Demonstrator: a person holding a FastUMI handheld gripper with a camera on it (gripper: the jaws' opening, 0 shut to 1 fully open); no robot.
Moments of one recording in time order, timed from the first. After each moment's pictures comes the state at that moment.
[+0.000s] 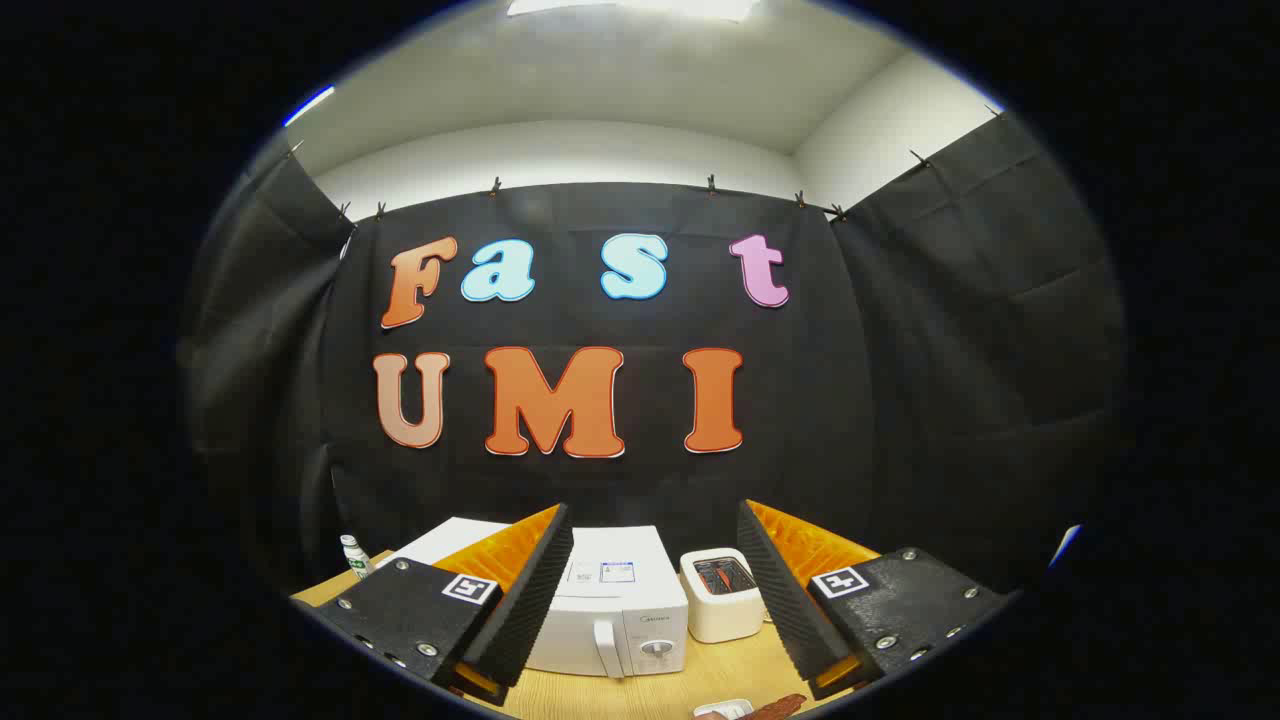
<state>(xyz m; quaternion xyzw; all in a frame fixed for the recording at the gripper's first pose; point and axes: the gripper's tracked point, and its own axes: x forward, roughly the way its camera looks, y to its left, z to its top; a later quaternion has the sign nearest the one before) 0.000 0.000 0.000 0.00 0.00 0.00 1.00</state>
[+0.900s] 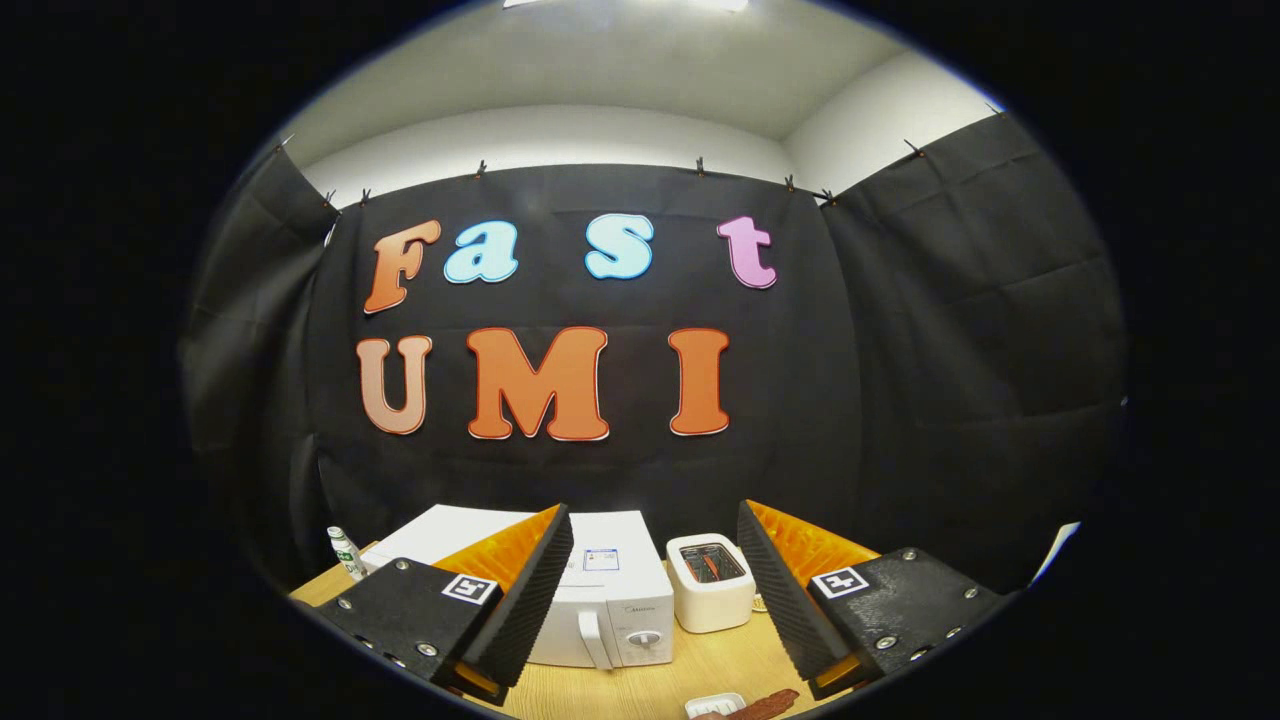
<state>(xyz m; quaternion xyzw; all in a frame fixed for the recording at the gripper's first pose) 0.011 -0.015 -0.019 0.01 0.04 -0.02 1.00</state>
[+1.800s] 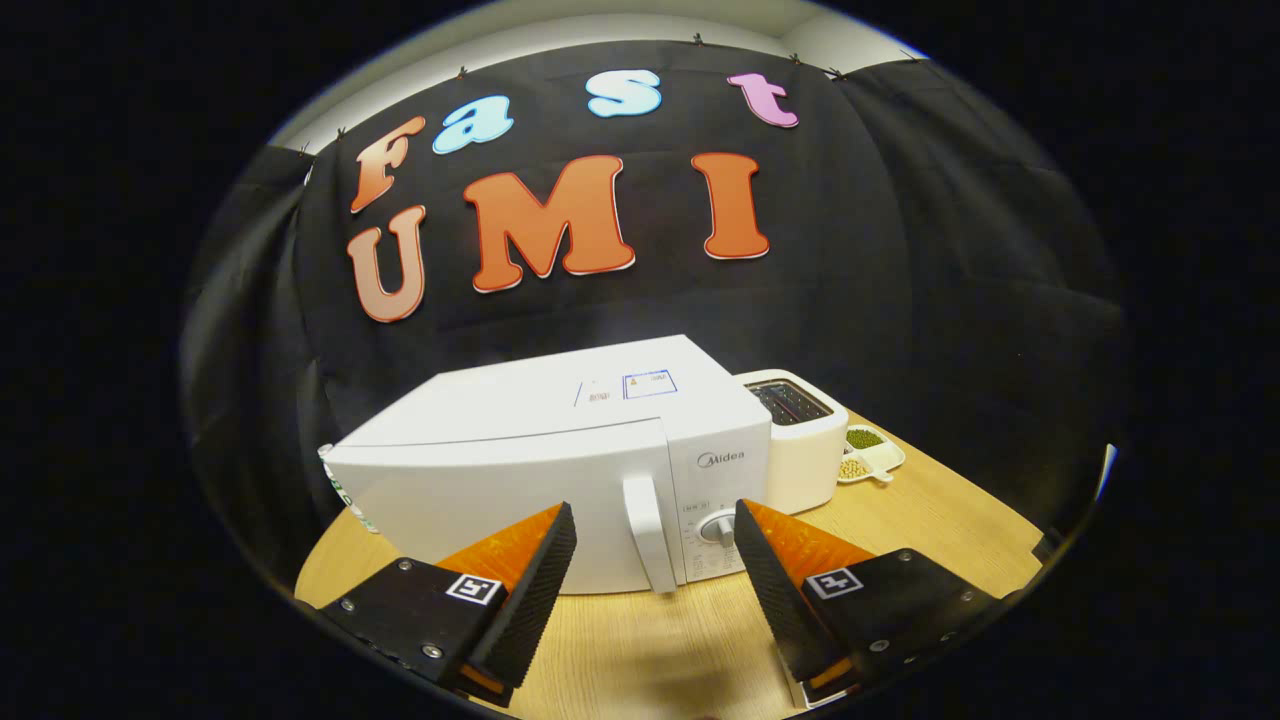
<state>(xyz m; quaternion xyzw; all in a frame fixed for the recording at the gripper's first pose) 0.038 0.047 -0.241 0.04 0.24 0.01 0.97</state>
